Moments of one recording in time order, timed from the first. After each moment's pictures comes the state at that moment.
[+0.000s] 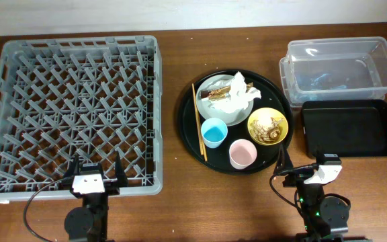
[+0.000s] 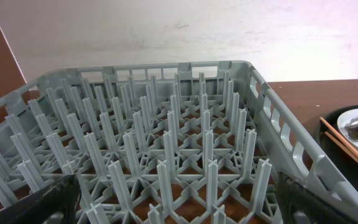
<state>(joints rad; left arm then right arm) 0.08 0.02 0.01 -0.08 0.00 0.05 0.05 0.01 0.01 -0.05 0.03 0.19</state>
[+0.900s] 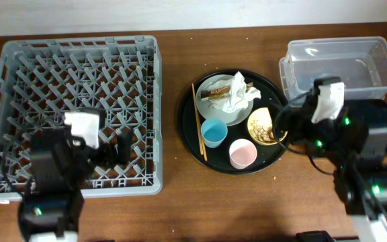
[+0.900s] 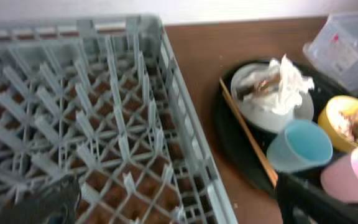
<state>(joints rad) 0.08 0.90 0.93 -0.70 0.34 0.09 0.05 0.95 1.05 -0.60 -0.31 0.10</state>
